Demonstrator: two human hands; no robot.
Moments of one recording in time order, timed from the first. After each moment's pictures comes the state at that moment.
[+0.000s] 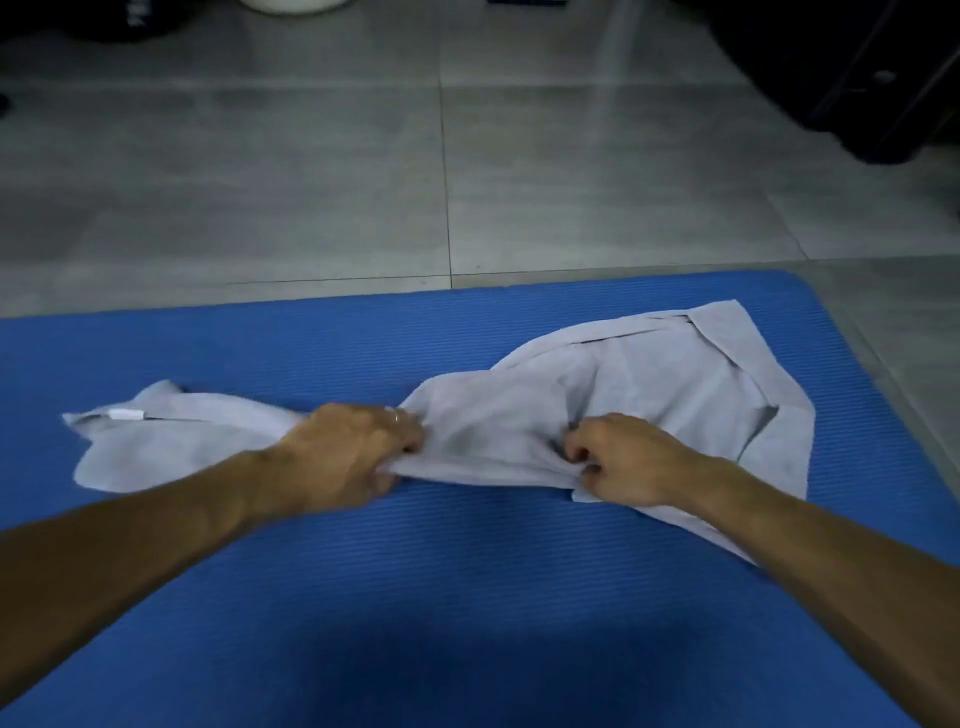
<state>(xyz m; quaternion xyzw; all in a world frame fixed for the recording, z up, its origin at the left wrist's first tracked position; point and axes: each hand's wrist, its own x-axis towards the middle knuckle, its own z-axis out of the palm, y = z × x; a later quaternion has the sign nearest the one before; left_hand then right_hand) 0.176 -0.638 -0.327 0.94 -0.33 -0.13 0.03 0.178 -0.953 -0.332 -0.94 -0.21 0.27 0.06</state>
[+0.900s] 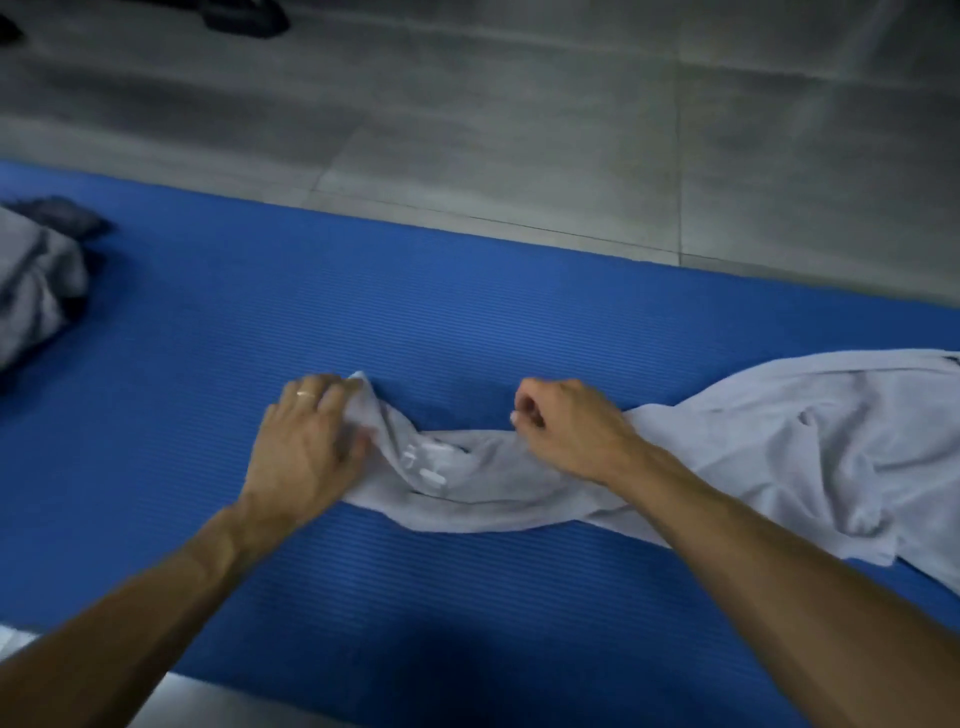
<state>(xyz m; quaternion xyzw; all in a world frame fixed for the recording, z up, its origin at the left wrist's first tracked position) 0.028 -0.415 -0.383 0.99 0.08 0.03 0.11 0.145 -0.674 -0.359 -0.93 -0.29 0.17 0.16</state>
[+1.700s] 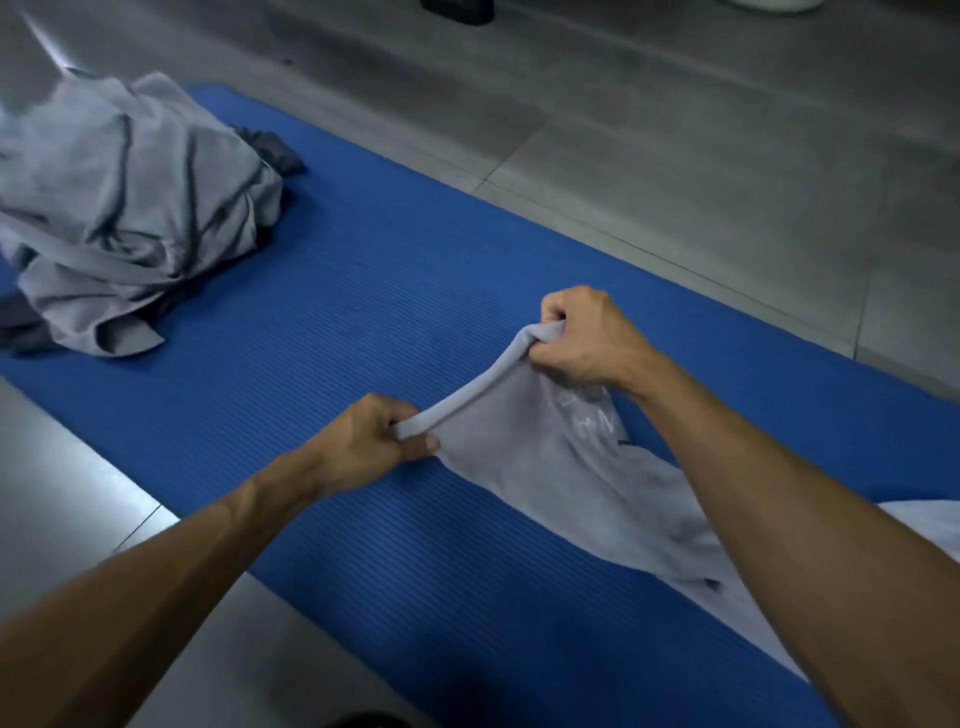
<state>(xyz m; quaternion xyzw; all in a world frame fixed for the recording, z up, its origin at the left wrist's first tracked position) -0.017 -0.355 -0.358 0.85 0.21 -0.10 0.48 0.191 -0.513 -0.315 -0.89 -0.35 0.18 0.25</state>
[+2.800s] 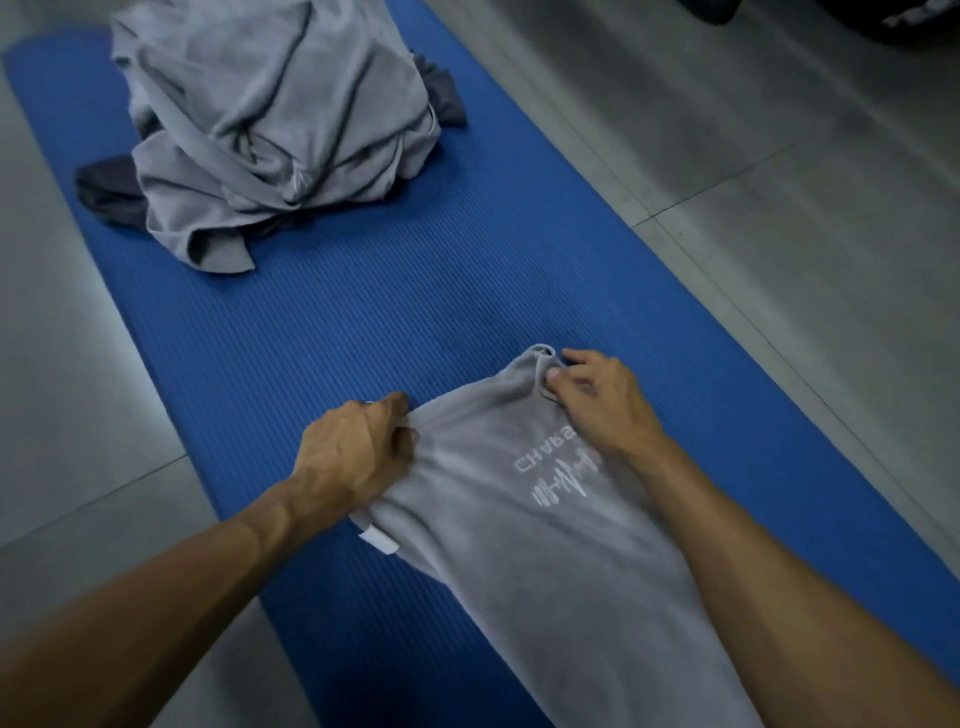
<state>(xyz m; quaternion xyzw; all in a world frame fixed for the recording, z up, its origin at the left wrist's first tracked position) -0.035 -0.302 -0.411 0.87 0.44 -0.04 0.23 0.214 -0.399 -0.403 -0.83 -0.47 0.24 0.18</state>
